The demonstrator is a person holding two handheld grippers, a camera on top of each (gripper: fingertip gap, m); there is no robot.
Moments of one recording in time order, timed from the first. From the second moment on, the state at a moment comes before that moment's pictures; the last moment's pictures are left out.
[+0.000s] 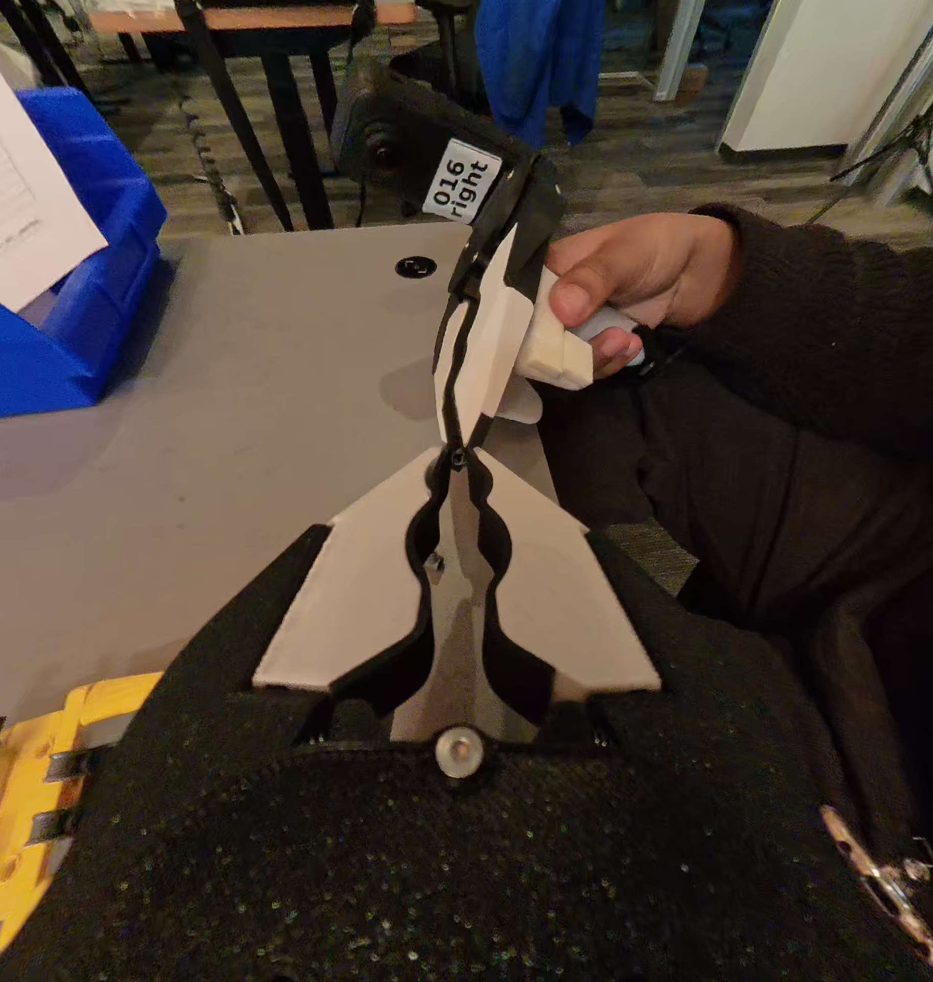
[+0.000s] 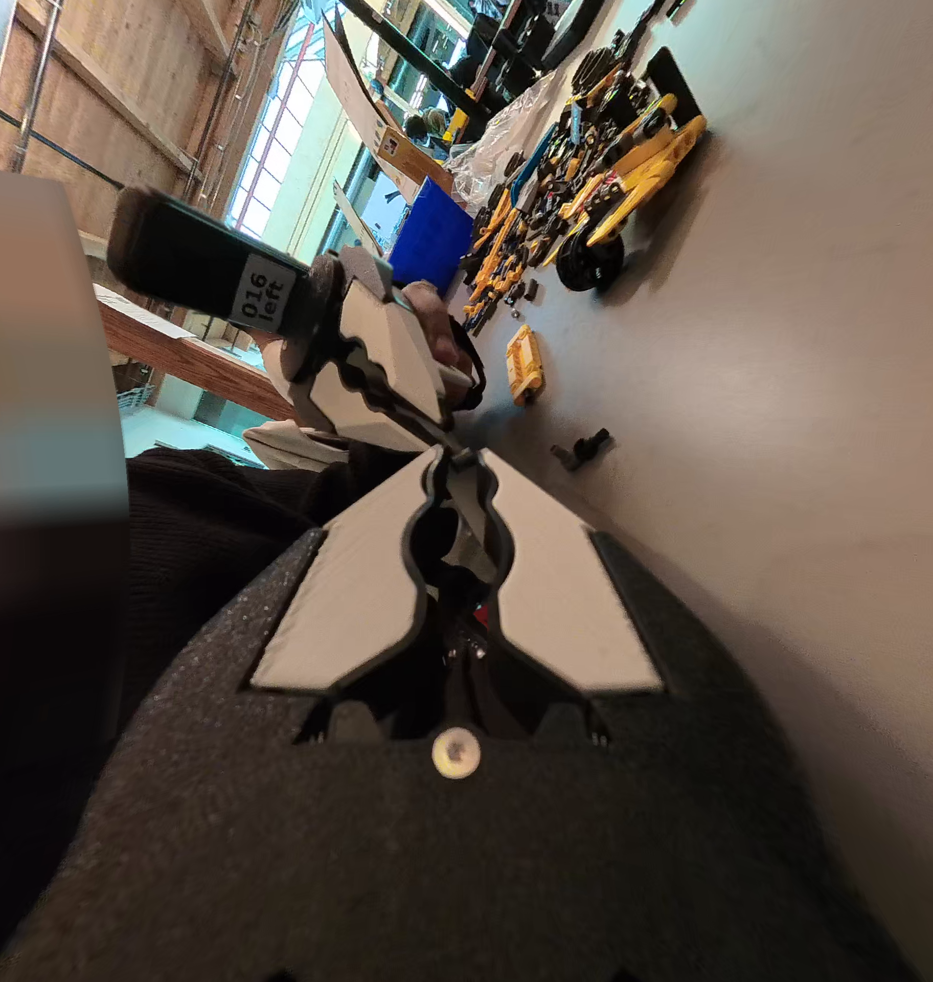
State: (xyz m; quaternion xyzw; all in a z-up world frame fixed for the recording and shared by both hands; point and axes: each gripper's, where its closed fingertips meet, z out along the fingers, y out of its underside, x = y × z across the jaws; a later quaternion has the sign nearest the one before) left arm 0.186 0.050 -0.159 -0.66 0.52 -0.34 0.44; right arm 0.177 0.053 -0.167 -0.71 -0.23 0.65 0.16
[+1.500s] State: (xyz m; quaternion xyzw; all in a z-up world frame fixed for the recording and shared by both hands) left arm 0.185 0.042 -0.144 -0.65 0.48 -0.43 0.40; right arm 0.183 0.050 -0.147 -0.63 -0.48 0.40 0.45
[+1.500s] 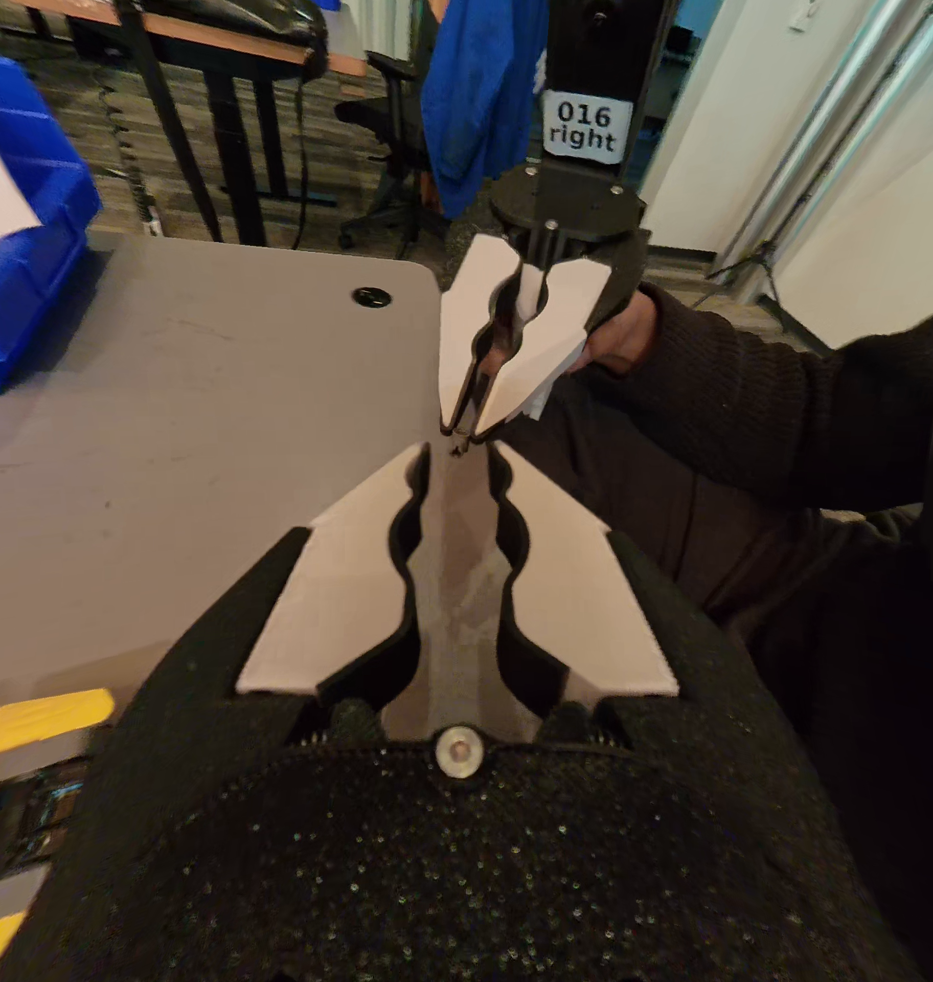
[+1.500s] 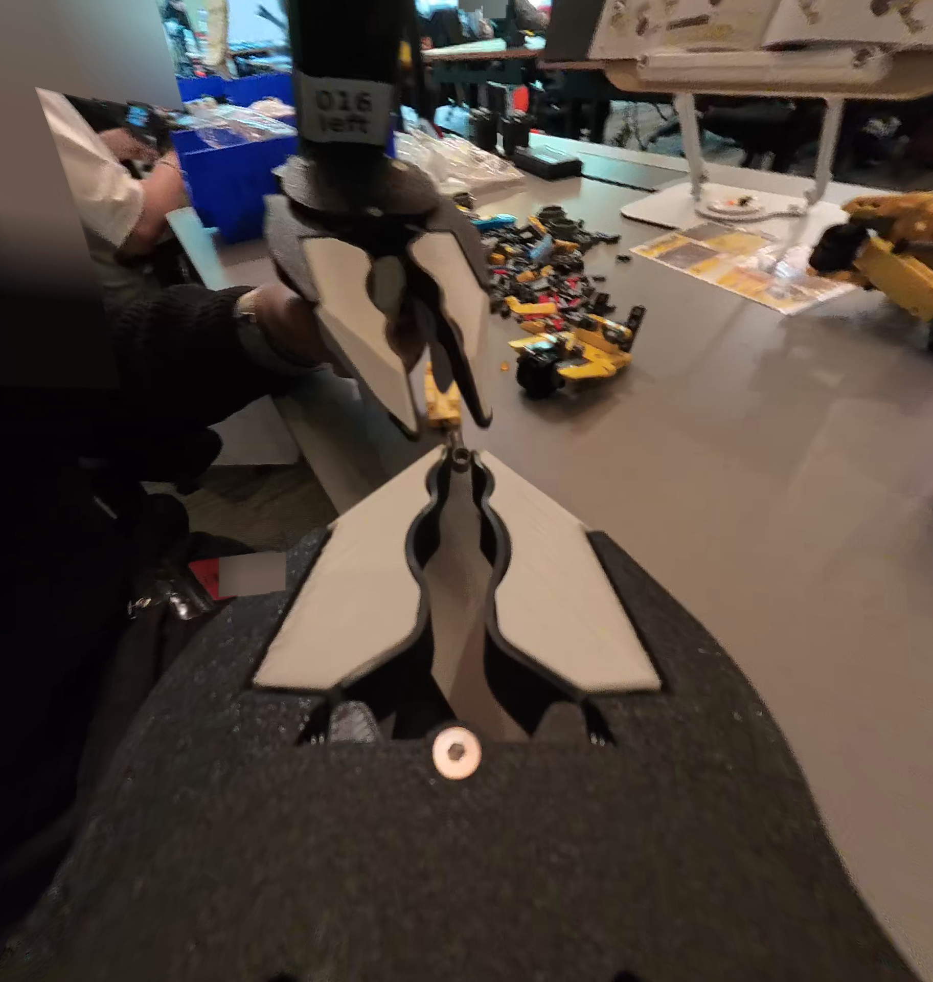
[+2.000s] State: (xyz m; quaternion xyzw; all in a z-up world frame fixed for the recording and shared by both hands) left arm 0.163 0.079 -0.142 -0.70 0.39 -0.41 0.44; right arm 0.193 0.088 -0.216 -0.77 -0.45 0.26 0.37
